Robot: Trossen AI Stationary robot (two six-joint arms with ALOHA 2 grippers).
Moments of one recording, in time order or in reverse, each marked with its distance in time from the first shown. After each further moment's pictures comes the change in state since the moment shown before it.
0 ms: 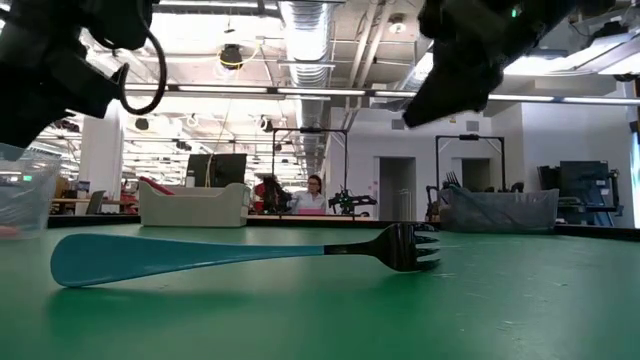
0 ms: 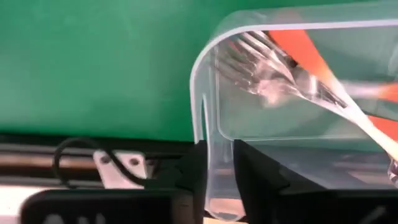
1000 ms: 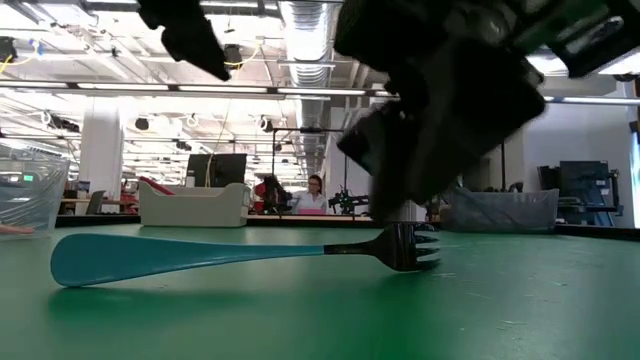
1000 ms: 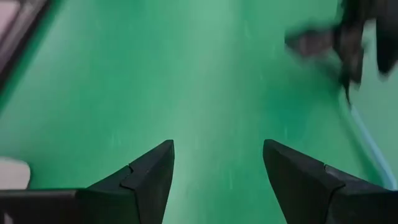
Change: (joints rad) left arm -0.037 0.006 0.207 0.691 -0.360 -0.079; right arm 0.078 0.568 0.336 0.093 -0.724 -0.407
